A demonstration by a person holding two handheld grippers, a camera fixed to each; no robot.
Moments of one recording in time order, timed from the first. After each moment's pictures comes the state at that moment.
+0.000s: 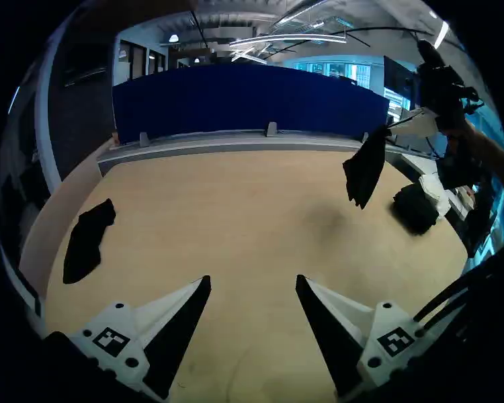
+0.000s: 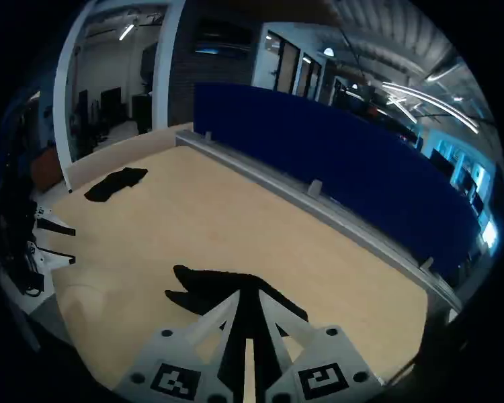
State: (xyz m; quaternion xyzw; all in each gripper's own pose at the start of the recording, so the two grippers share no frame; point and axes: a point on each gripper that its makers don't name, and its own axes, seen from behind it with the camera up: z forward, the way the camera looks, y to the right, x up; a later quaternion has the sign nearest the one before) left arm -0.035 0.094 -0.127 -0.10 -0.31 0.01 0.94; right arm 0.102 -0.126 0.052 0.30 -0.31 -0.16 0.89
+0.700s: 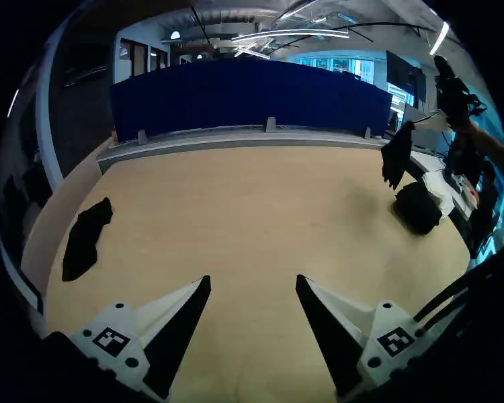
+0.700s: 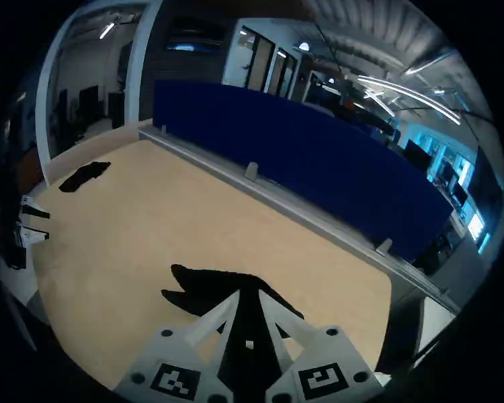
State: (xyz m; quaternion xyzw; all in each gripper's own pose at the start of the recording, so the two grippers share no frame) left arm -0.038 0.116 -0.120 -0.09 -0.33 0.02 0.94; right arm 0.114 0.042 0.090 0.24 -0.31 -0.17 0.90
